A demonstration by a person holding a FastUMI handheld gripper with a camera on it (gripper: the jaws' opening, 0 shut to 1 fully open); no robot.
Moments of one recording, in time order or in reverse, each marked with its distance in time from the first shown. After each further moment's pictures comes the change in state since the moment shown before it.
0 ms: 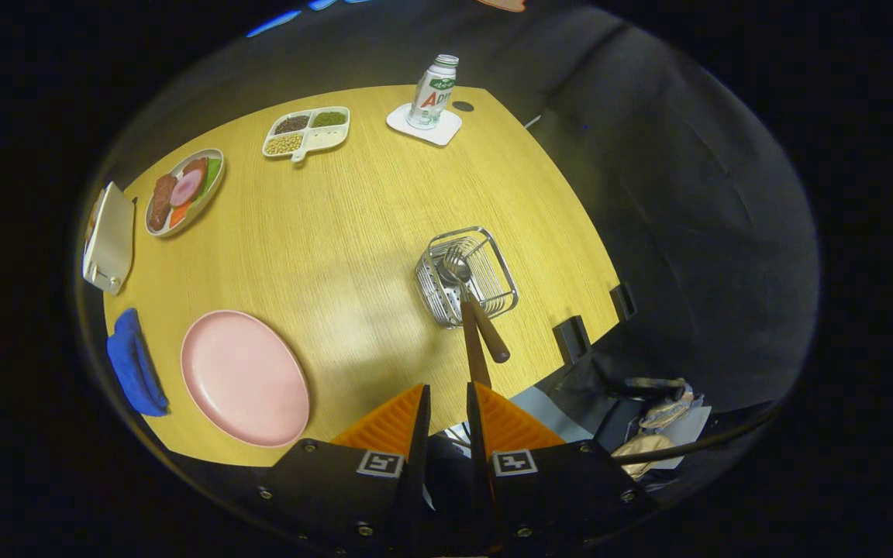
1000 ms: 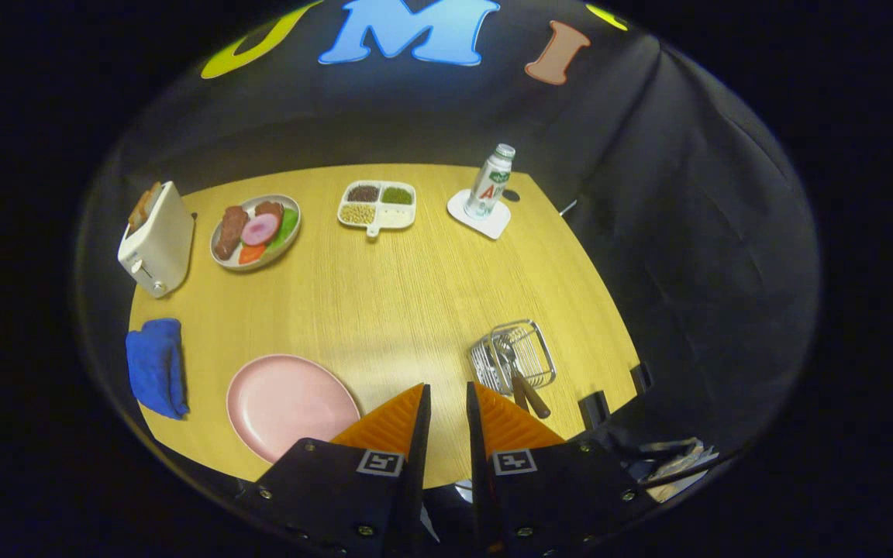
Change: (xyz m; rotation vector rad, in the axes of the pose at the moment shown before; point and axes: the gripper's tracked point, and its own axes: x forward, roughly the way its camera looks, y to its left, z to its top) arm -0.060 0.057 0.062 -0.096 -0.427 0.115
